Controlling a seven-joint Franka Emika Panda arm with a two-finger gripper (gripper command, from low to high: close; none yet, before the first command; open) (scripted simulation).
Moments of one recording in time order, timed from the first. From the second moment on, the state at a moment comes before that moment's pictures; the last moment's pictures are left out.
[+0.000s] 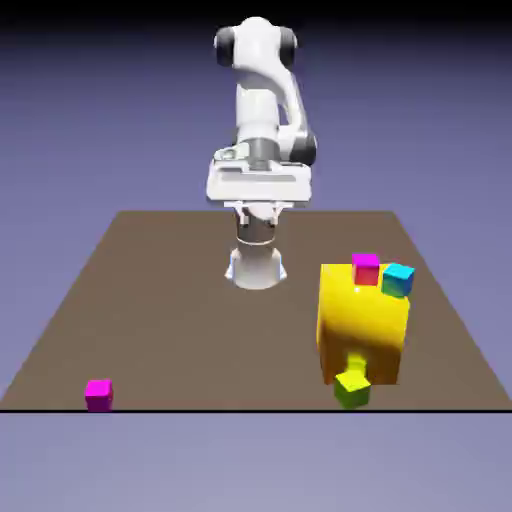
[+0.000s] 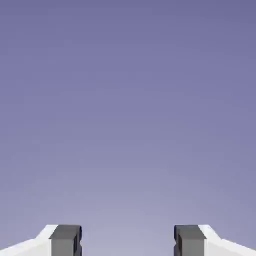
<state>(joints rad) 0.01 -0.54 0.02 -2.78 -0.01 3.00 0.69</state>
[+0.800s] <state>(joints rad) -0.06 0.12 0.36 -2.18 -0.27 2.35 -0.36</state>
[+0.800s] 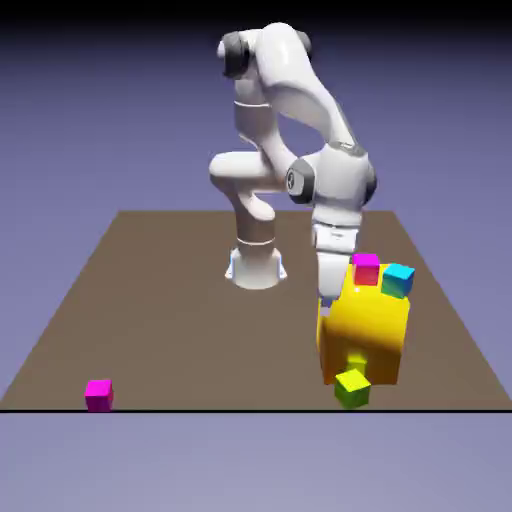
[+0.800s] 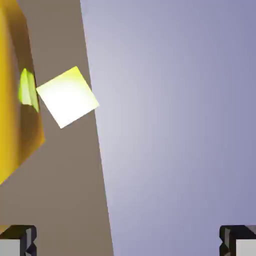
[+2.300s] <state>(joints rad) -0.24 1.20 0.88 -1.40 -0.71 1.45 -1.98</state>
